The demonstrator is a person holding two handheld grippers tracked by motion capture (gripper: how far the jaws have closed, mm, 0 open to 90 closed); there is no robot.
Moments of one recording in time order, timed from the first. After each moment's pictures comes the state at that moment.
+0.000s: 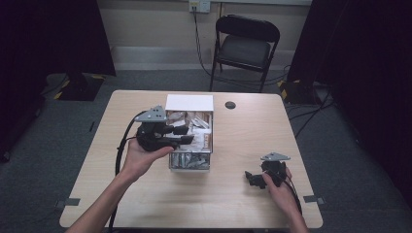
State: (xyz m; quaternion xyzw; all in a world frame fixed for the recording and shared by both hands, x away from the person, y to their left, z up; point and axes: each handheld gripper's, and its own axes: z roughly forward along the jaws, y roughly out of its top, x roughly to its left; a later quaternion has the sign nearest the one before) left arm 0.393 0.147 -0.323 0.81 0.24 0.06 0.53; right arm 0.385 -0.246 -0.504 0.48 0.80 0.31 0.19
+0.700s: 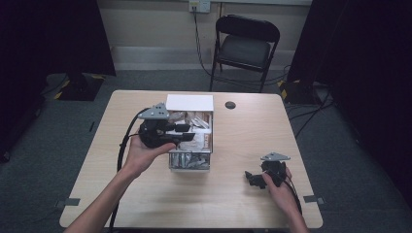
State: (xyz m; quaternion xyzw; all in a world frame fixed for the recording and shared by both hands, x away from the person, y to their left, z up) left arm 0.400 0.141 -0.322 0.82 0.23 0.08 0.52; right arm 0.385 -0.246 -0.504 0.48 0.80 0.31 0.19
